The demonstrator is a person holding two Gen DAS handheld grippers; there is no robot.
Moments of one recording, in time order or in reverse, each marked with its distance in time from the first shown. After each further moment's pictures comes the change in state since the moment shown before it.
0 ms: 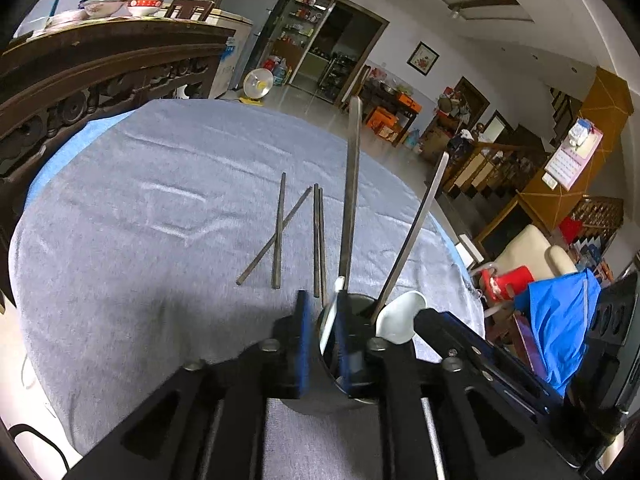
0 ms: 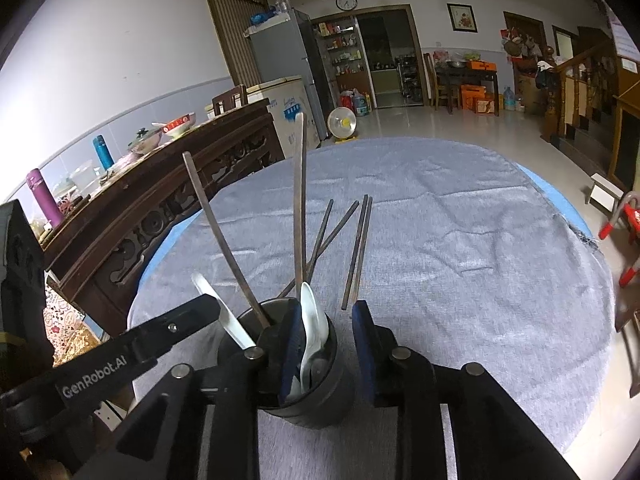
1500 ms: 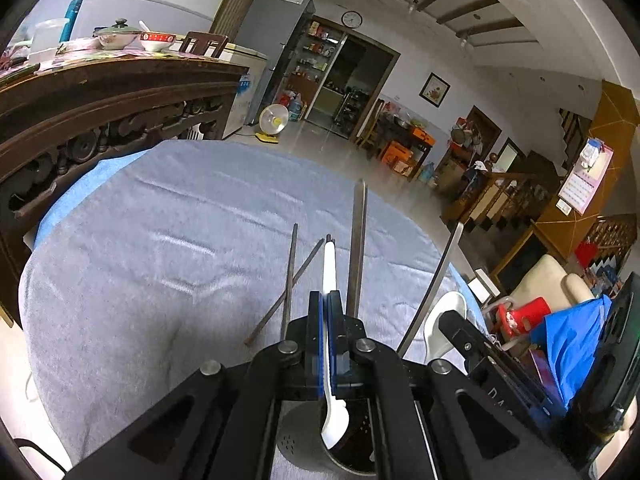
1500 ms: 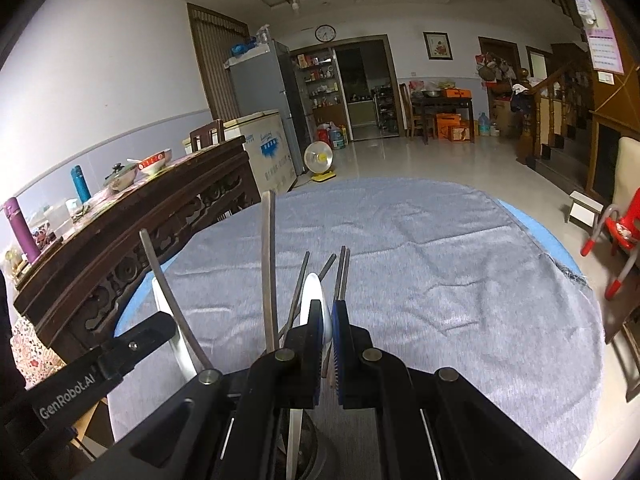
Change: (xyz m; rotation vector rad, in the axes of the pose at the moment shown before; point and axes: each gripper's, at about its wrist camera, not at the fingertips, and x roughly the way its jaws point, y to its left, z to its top) left arm 0.008 -0.008 0.027 0.005 -0.130 0.067; right arm 0.019 -0.004 0.037 0.017 -0.124 -0.089
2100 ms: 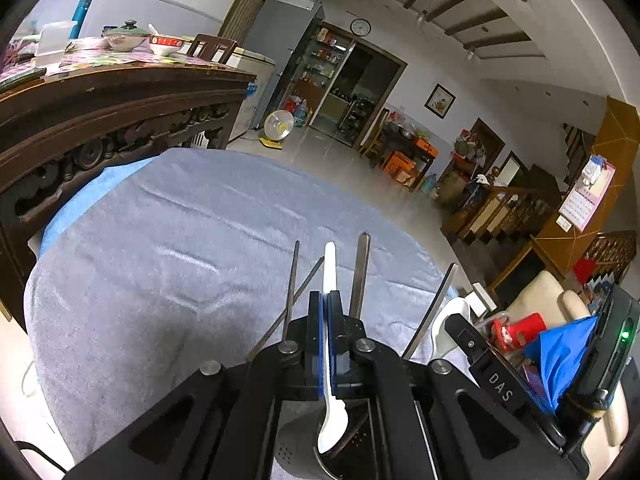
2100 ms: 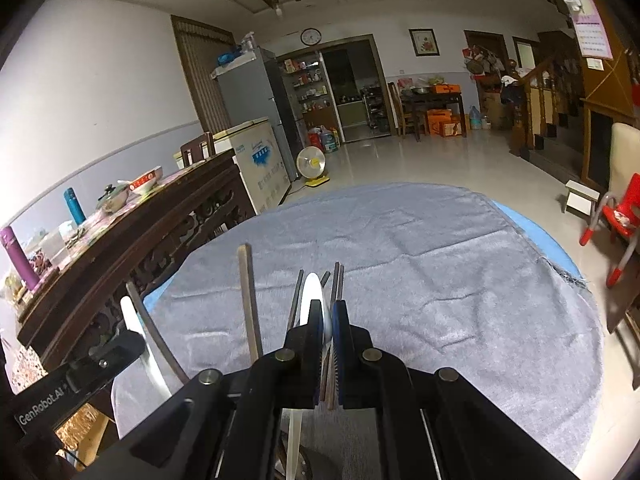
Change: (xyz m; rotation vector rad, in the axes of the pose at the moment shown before) left arm -0.009 0.005 0.023 -0.041 -0.026 0.002; right arm 0.006 -0.010 0.025 0.057 -0.011 -0.003
